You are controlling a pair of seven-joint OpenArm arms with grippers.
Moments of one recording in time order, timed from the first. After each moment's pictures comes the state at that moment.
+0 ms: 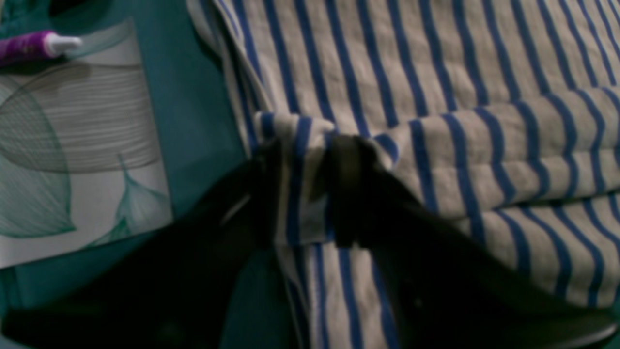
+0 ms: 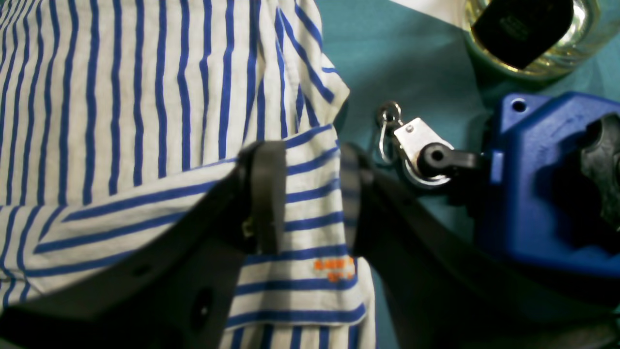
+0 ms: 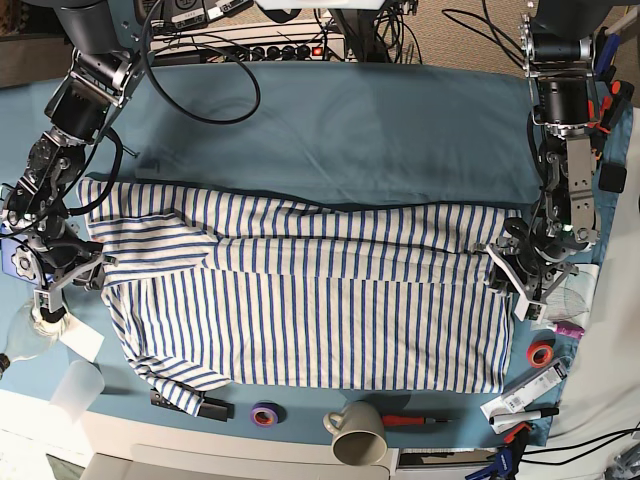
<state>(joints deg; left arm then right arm) -13.3 -16.2 -5.7 74.3 -15.3 -22.8 40.0 19.5 22.0 32.3 69.7 12.9 32.9 -48.2</state>
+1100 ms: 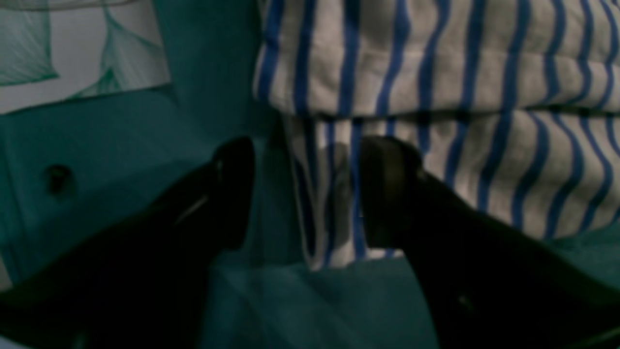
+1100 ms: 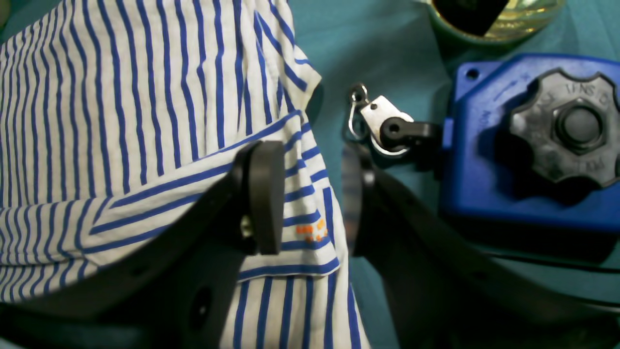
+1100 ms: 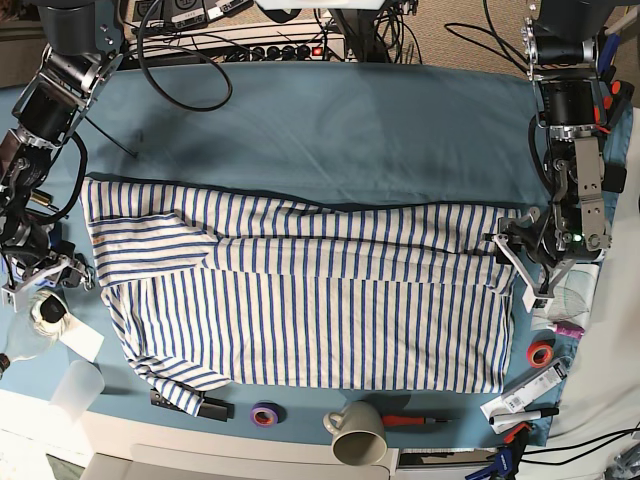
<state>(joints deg) -14.0 -16.9 -6.4 80.3 -19.2 -13.6 67.7 20.2 29.7 32.3 69.8 29.7 27.9 -62.0</state>
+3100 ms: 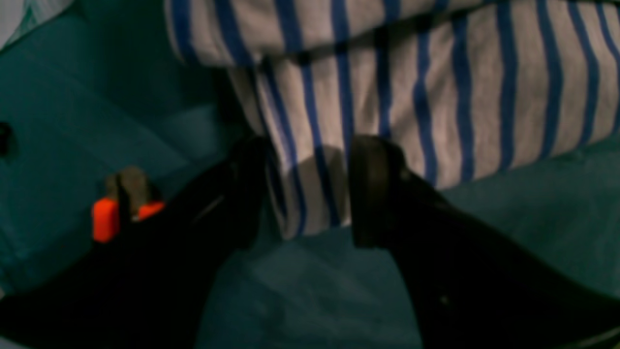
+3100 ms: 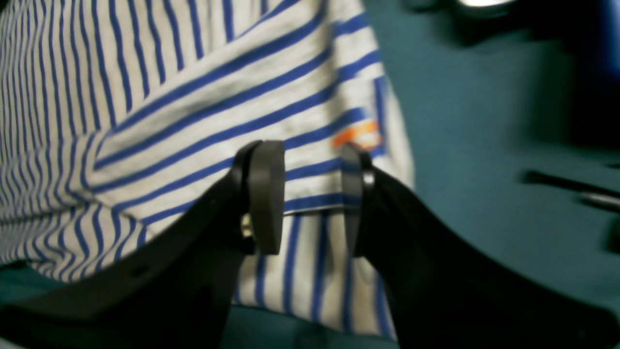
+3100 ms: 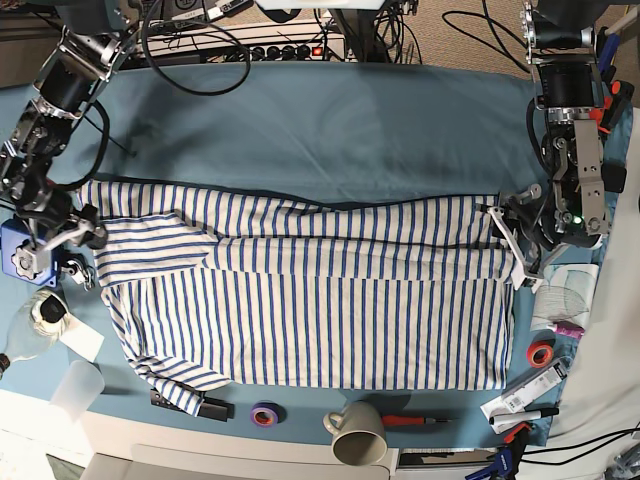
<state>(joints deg) -9.9 -16.9 -6.4 87.3 -22.0 -18.5 76.3 12.6 25.6 38.1 70.0 35.4 28.4 -65.7</state>
